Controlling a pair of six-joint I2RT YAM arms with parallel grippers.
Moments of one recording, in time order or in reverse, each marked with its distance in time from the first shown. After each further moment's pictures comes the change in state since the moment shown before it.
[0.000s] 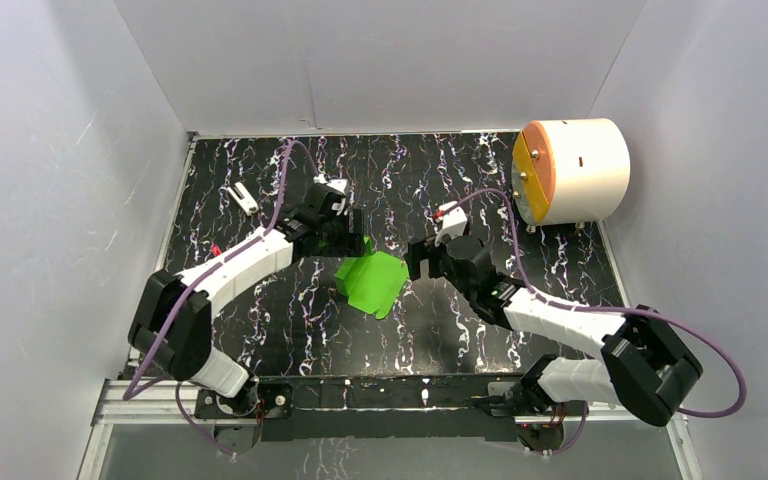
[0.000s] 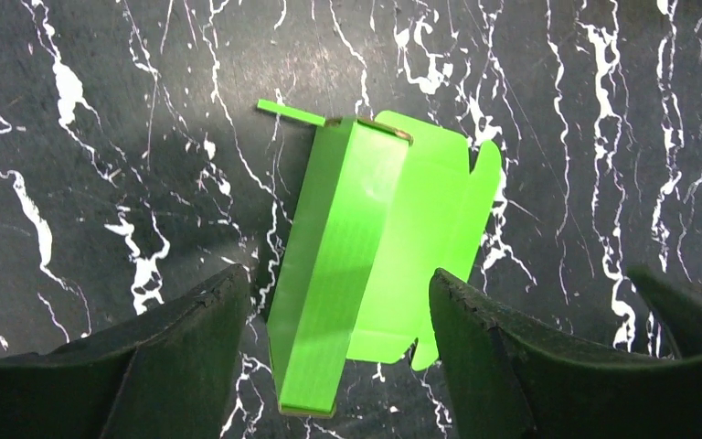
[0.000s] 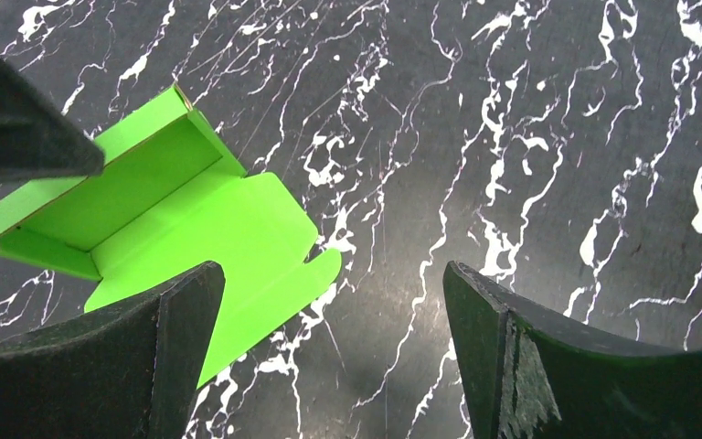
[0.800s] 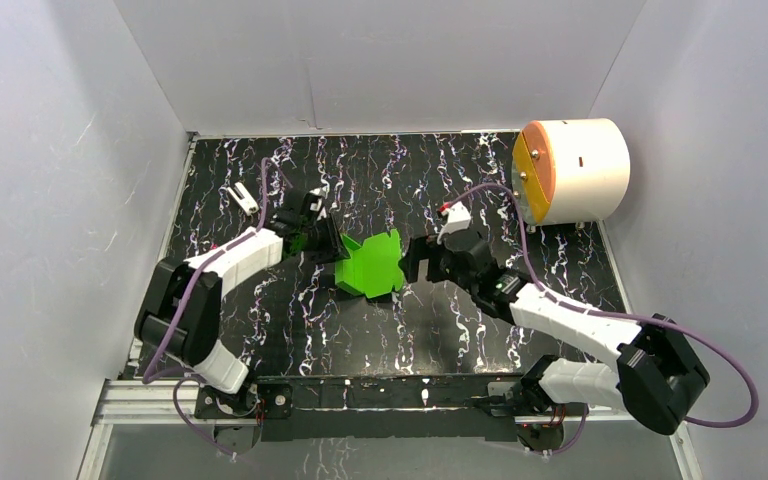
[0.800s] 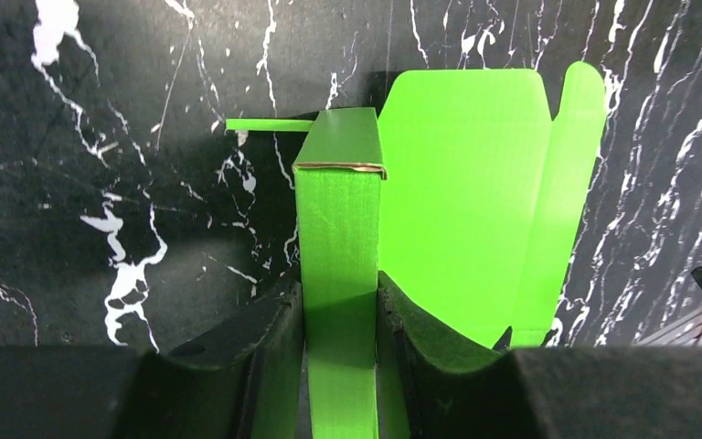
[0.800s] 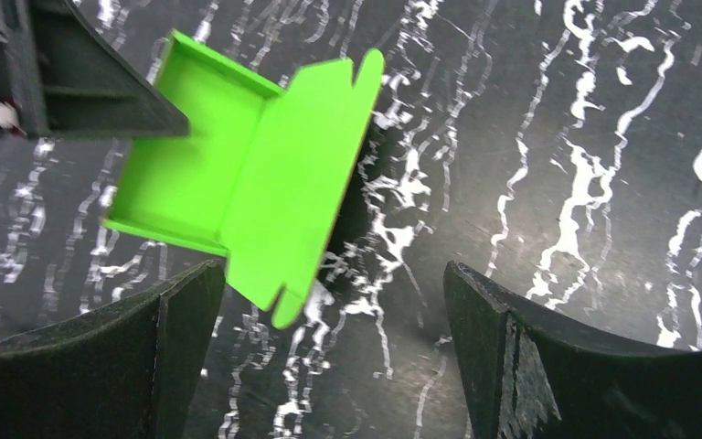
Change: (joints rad) left arm 0.161 0.111 -0.064 0.101 0.217 -0.145; right arm -0.001 -0.071 0.044 -0.246 -0.095 0.255
